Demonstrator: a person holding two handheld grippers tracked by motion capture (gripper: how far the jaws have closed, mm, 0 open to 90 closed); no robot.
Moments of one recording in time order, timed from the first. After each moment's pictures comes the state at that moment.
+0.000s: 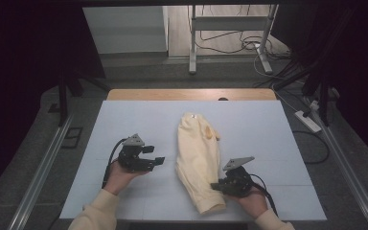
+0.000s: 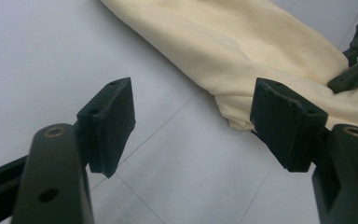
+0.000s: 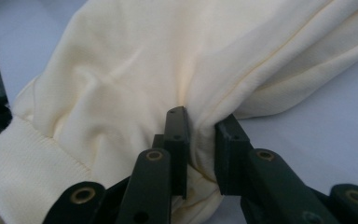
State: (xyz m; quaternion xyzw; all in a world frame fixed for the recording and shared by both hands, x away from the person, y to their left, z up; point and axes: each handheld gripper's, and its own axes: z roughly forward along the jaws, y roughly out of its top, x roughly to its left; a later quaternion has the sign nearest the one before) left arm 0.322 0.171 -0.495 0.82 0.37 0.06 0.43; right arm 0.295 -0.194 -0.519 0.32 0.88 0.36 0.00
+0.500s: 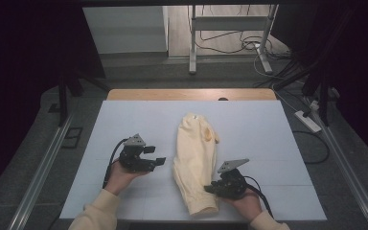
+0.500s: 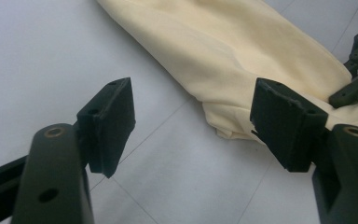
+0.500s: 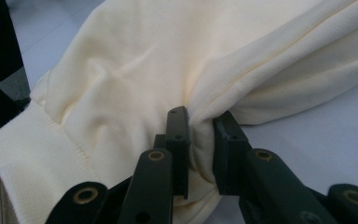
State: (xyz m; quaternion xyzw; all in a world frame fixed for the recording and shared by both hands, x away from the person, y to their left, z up) left arm 0.322 0.168 -0.495 0.82 0.37 0.06 0.43; right arm 0.288 -0.180 -0.522 0.30 0.88 0.37 -0.01
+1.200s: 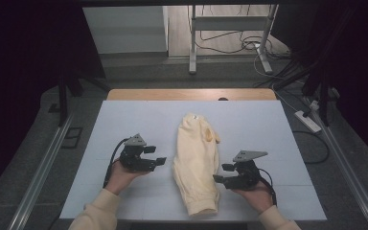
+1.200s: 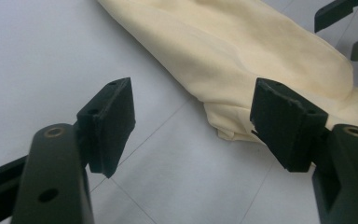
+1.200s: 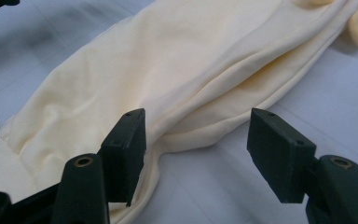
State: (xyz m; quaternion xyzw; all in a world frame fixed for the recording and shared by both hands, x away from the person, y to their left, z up) left arm 0.324 0.168 -0.496 0.82 0.36 0.06 0.43; right arm 0.308 -0.214 -0.500 0.33 0.84 0.42 0.05
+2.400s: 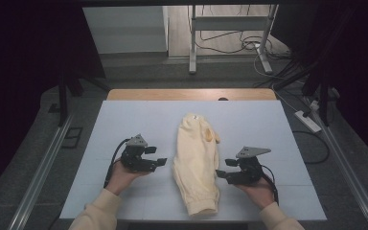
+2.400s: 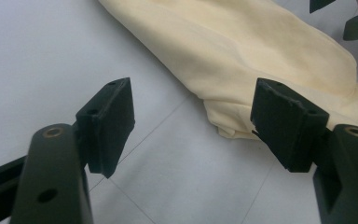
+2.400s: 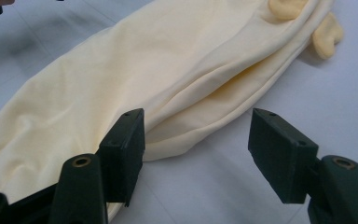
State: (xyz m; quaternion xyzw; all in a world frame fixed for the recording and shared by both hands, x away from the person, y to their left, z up) left arm 0.325 0.165 -0.499 0.83 0.36 0.06 0.43; right arm 0.319 -0.221 -0.498 0.33 0.84 0.43 0.07
